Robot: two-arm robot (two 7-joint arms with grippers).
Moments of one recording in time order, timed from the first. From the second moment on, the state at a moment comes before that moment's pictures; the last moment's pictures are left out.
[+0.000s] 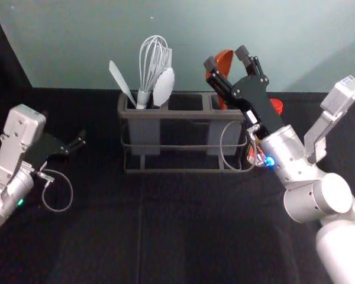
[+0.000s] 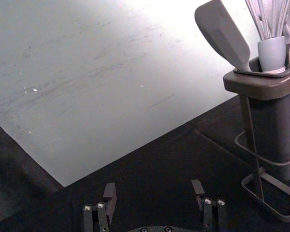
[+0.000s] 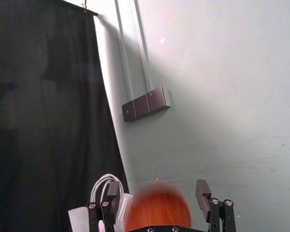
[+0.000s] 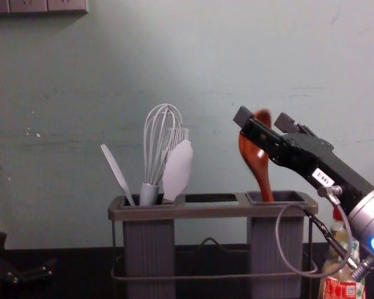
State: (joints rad) left arm -0.20 0.60 0.45 -1.41 -0.25 -0.12 0.03; right arm 0.38 0.10 -0.25 -1.12 0.59 -0.51 0.64
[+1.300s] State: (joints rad) left arm -0.20 0.60 0.45 -1.41 -0.25 -0.12 0.03; right arm 0.29 0.20 -0.16 -1.38 0.60 -0.51 0.59
